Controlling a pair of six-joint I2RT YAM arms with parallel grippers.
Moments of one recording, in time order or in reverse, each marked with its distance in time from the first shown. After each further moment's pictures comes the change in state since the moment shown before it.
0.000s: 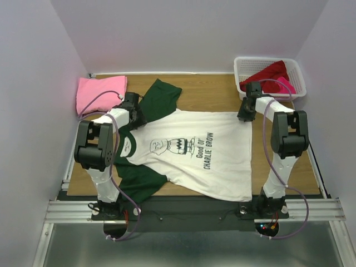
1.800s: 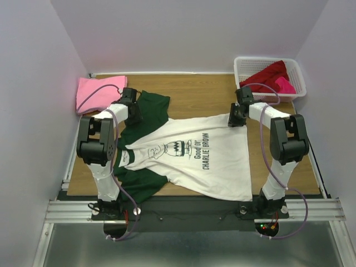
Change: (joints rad) left arm 0.045 0.075 0.098 0.000 -0.034 0.129; right arm 0.095 -0.071 -0.103 0.028 -0.141 -0.060
